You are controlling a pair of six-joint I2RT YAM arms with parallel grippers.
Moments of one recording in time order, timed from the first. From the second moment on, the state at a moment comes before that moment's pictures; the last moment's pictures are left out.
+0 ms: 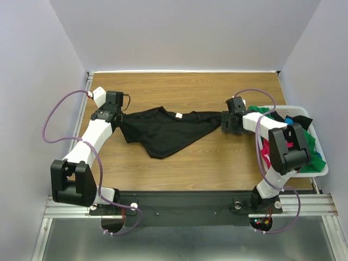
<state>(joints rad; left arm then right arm) -0.17 1.35 1.03 -0.50 -0.50 -0.73 0.25 1.71 1.02 -0.41 0.33 0.30</state>
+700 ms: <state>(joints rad) -0.15 1.39 1.36 -0.58 -0.48 -0.70 0.23 1.52 1.15 -0.47 0.26 0.23</state>
